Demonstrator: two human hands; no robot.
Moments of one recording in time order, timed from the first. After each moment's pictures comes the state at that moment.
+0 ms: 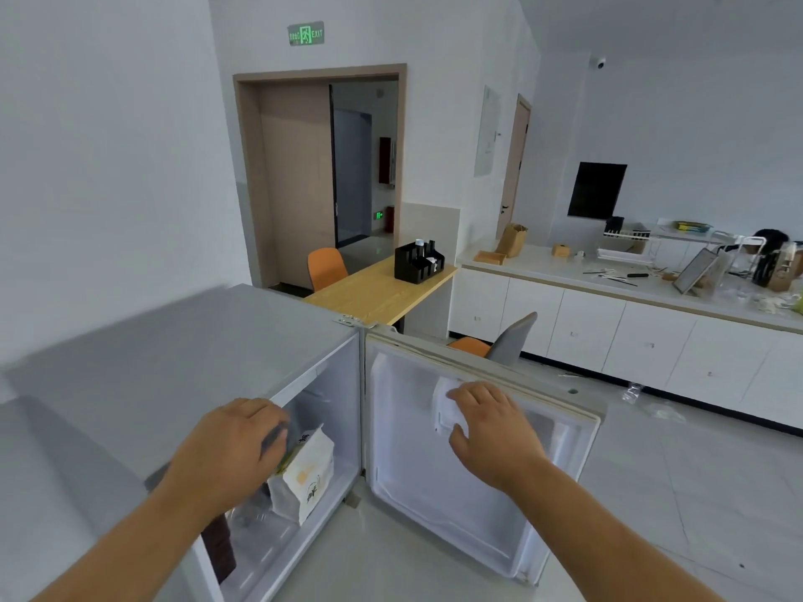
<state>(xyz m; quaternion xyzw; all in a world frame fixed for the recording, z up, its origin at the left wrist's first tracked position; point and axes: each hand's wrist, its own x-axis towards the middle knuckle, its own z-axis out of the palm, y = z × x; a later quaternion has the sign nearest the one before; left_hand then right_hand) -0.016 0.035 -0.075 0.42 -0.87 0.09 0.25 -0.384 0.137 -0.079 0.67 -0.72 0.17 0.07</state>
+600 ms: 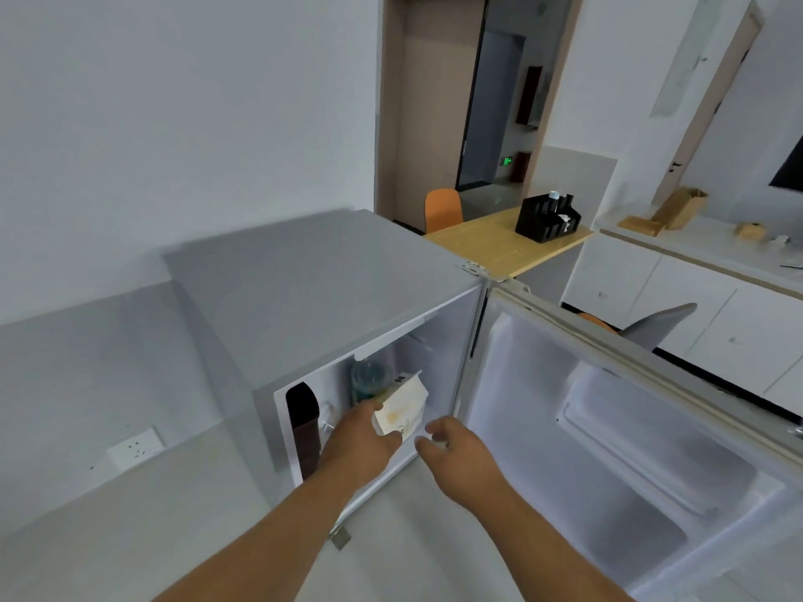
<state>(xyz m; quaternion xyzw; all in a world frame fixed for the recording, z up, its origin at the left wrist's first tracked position) -0.060 0.019 -0.214 0.66 -0.61 -0.34 0.27 -0.235 0.056 -0.192 0.60 -0.68 0.25 -0.36</state>
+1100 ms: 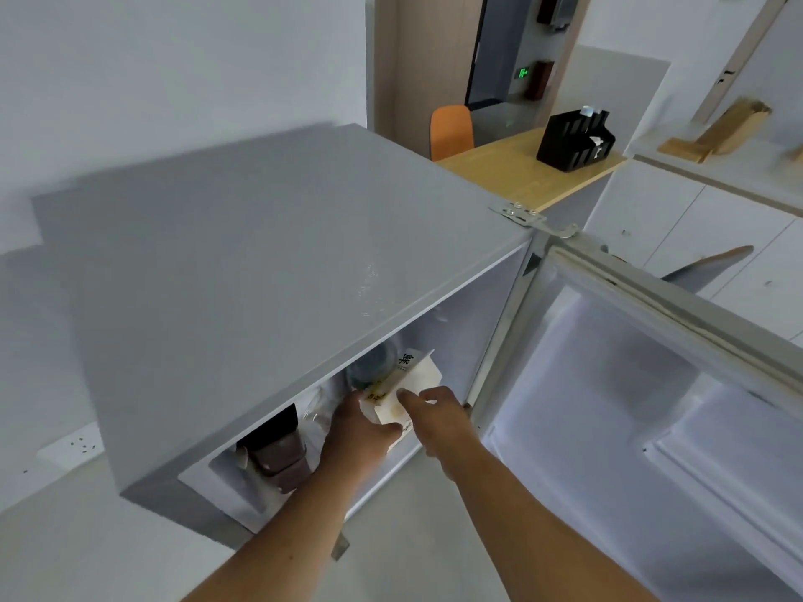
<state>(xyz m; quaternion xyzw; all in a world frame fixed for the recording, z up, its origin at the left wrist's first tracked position) -0.067 -0.084 -0.317 0.72 -0.49 -0.41 0.27 -0.204 -0.086 -0.277 0.40 -0.73 0.26 -0.49</state>
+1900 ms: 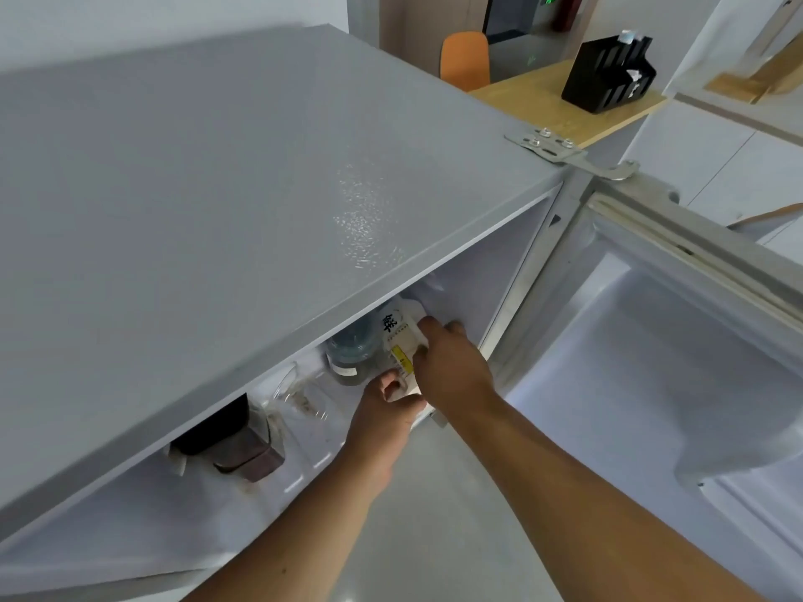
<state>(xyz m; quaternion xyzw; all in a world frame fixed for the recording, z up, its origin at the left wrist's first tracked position) -0.131 -0.104 -0.345 0.58 -0.32 -0.62 0.41 -0.239 -0.164 -0.311 0.68 -0.70 0.14 -0.19</state>
